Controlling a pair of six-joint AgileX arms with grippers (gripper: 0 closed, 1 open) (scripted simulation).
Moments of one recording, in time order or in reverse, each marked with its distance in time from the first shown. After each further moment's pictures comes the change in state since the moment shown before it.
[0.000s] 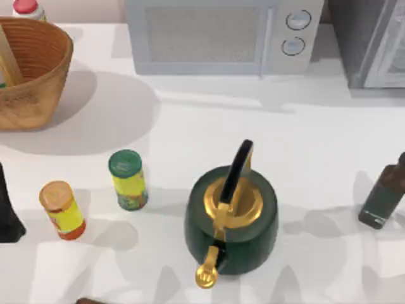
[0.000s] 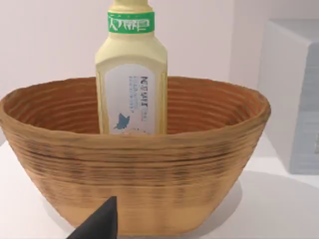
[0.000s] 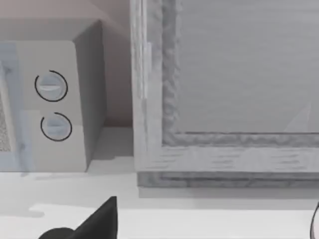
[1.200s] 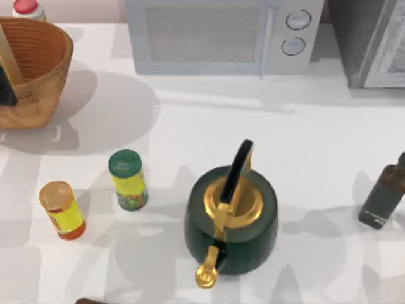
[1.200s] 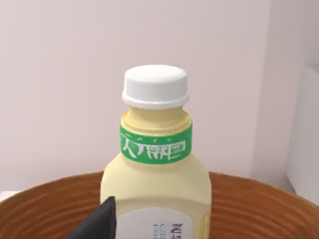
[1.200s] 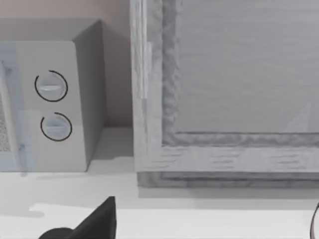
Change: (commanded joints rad) left arm 0.119 1.247 0.420 0.822 0.137 0.012; right arm 0.000 0.000 0.000 0.000 0.000 0.000
